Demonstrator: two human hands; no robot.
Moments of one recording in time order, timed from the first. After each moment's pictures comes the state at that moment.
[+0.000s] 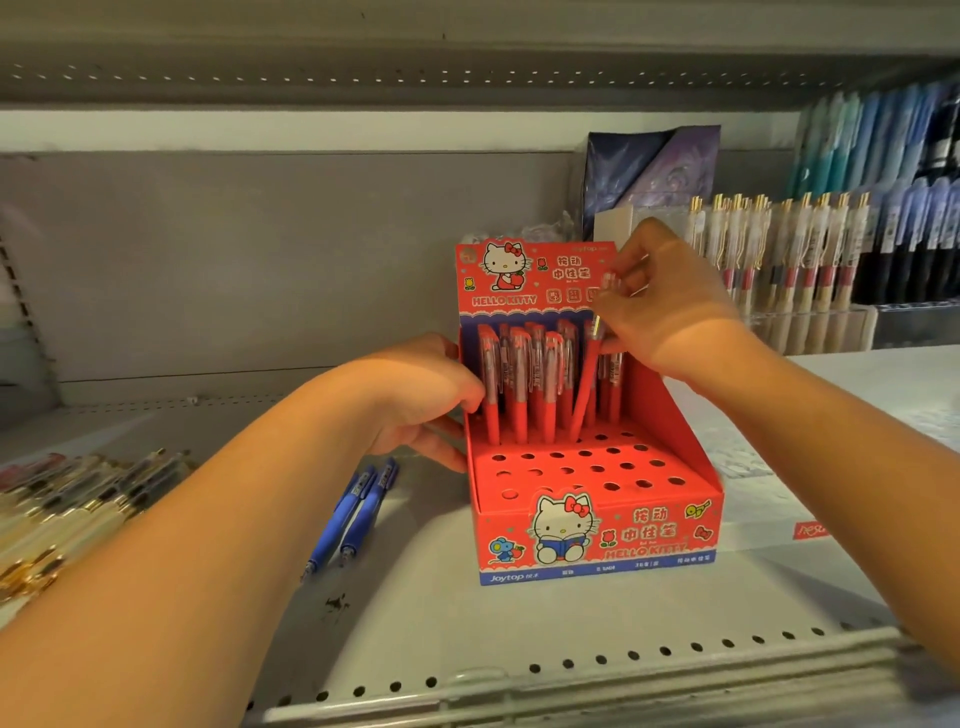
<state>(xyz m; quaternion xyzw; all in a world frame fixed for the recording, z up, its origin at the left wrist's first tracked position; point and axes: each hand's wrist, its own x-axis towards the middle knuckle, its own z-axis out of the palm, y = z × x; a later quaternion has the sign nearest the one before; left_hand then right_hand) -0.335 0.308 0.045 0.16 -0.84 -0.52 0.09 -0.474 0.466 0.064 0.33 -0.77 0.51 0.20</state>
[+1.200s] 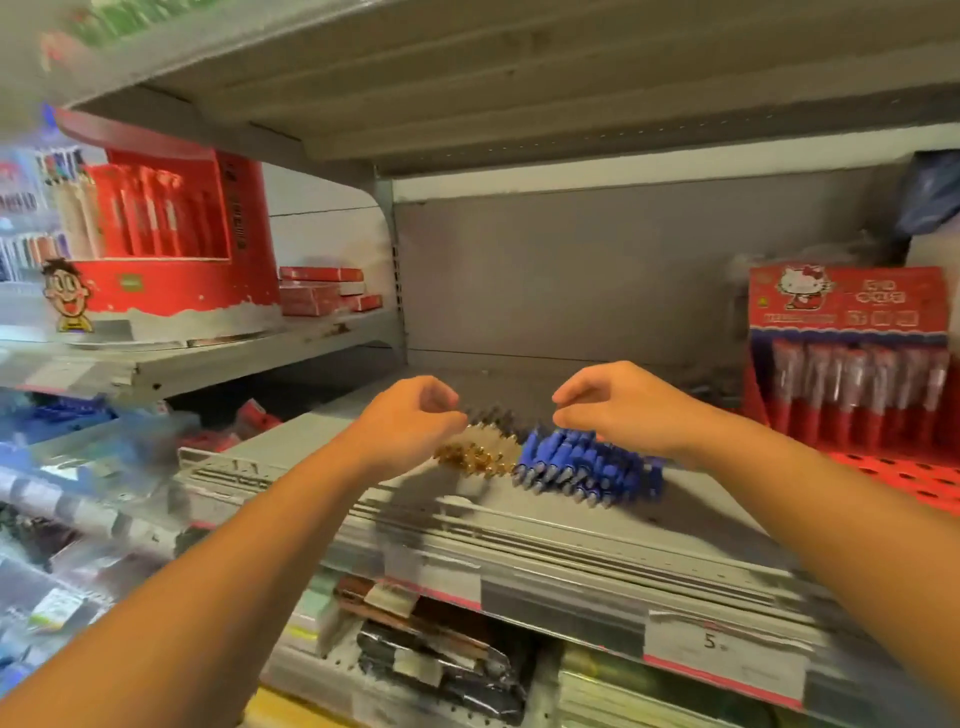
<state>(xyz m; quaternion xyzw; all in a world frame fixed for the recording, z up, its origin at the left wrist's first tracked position) -0.076 0.191 0.008 0.34 -0.84 -0.30 0.30 -0.288 0.325 0.025 0.59 -0.70 0.37 -0.13</state>
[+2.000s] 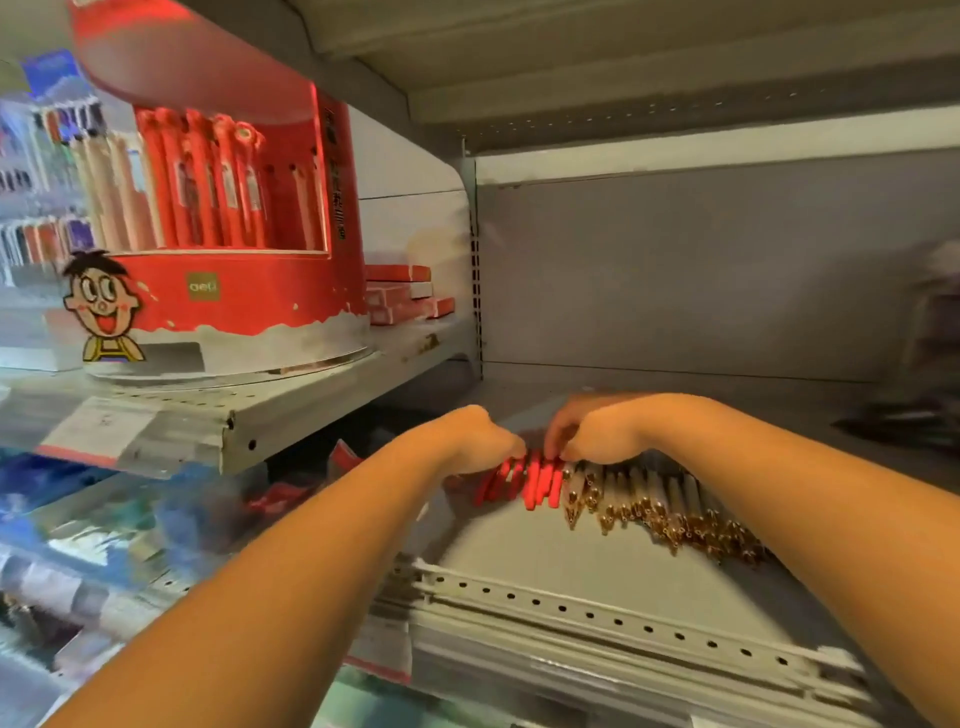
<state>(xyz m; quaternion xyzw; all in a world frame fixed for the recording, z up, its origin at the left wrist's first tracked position) -0.040 -0.004 0.009 0.40 -0.87 -0.26 0.09 -0.185 0.083 0.030 0.64 -0.76 0.01 -0.10</state>
